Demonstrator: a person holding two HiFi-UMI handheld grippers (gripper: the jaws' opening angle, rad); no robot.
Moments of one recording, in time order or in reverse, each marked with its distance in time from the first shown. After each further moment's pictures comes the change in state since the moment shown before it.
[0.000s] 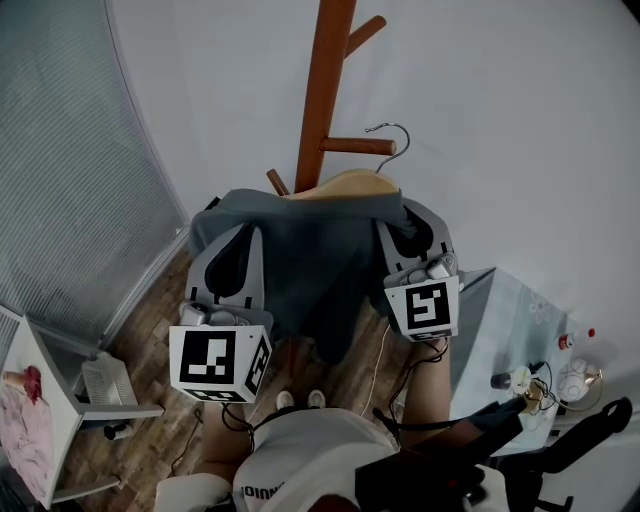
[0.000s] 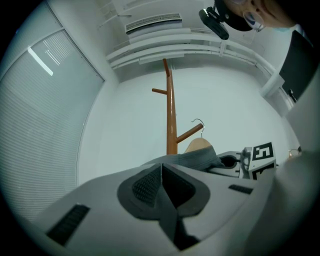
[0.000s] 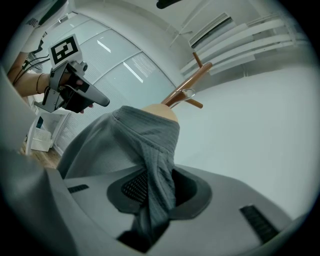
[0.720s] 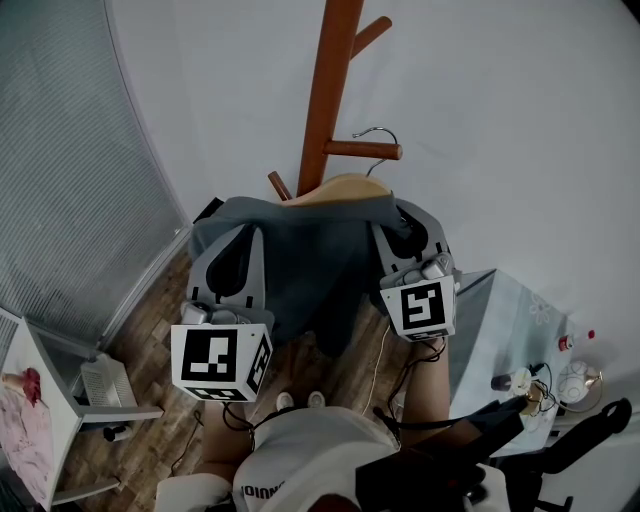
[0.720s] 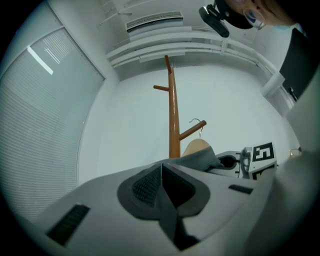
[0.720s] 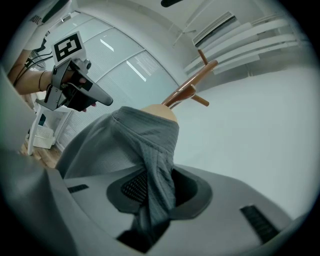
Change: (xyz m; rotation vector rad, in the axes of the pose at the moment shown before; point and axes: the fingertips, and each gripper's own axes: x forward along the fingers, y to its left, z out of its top) left arm 0.004 -0.001 -0.005 0.000 0.014 0.002; right arm 0.004 0.007 -0.005 0.013 0.010 0.016
